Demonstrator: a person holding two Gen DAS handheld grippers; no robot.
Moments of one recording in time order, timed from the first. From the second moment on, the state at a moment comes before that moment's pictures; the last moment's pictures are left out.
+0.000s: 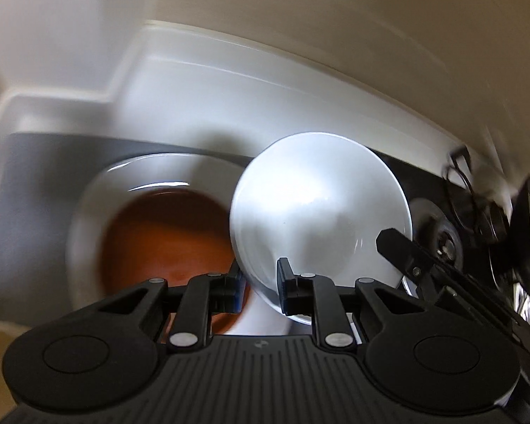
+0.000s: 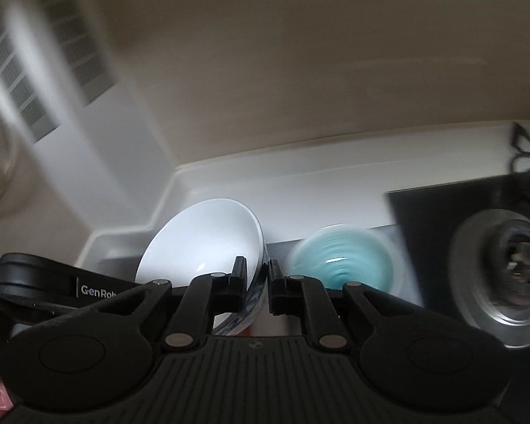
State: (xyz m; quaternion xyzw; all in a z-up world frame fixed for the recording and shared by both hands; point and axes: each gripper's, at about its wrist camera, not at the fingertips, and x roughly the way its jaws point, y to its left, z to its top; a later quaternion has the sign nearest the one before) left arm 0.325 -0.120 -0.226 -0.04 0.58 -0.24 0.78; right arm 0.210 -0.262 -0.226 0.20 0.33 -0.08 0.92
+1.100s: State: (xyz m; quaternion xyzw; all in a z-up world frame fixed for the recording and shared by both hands) left arm 0.389 -0.210 -0.303 -0.06 0.67 -0.27 0.69; right arm 0.221 -0.351 -0.319 0.26 0.35 -0.14 0.89
